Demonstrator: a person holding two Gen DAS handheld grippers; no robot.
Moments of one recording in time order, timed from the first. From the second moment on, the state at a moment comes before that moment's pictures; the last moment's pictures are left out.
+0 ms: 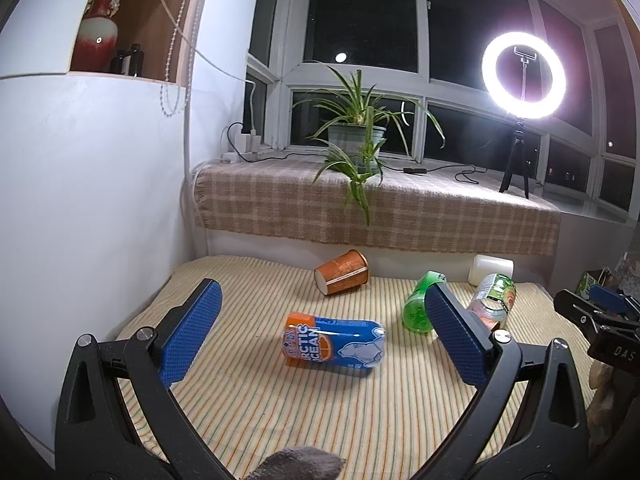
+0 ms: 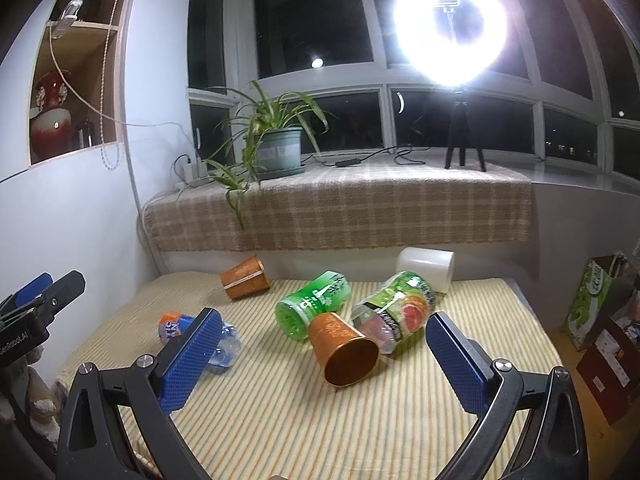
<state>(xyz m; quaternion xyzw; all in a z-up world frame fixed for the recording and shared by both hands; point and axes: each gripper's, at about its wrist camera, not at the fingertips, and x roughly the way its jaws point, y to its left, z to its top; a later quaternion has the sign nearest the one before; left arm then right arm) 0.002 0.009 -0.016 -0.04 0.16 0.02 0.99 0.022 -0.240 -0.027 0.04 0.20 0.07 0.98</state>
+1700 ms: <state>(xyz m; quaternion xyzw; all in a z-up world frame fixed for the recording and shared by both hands) -0.038 0.114 -0.067 -0.09 0.25 0.12 0.95 0.182 -0.016 -0.137 -0.42 0.41 0.31 0.75</state>
